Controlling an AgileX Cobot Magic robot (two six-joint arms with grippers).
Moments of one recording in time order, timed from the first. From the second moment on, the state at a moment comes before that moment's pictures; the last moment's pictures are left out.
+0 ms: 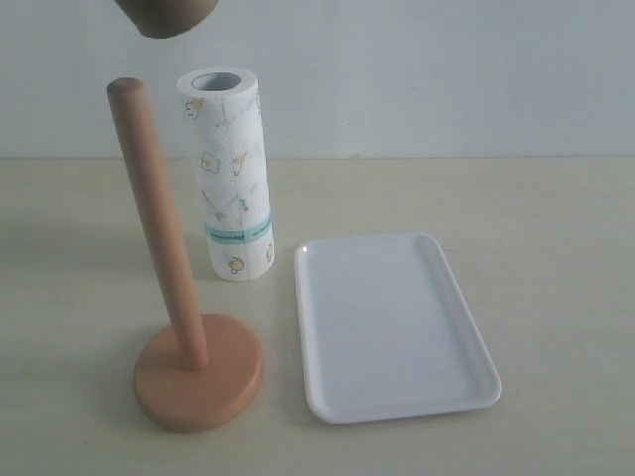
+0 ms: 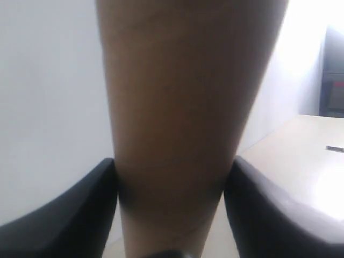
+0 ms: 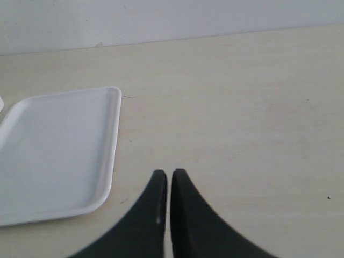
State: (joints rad) left arm -0.24 0.86 -0.93 -1.60 0.64 1.55; right arm 0.01 0.00 0.00 0.28 0.40 -0.15
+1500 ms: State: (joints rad) left arm -0.51 1.57 -1.34 -1.21 0.99 0.88; right arm 0.01 0.00 0.00 0.28 0.40 -0.15
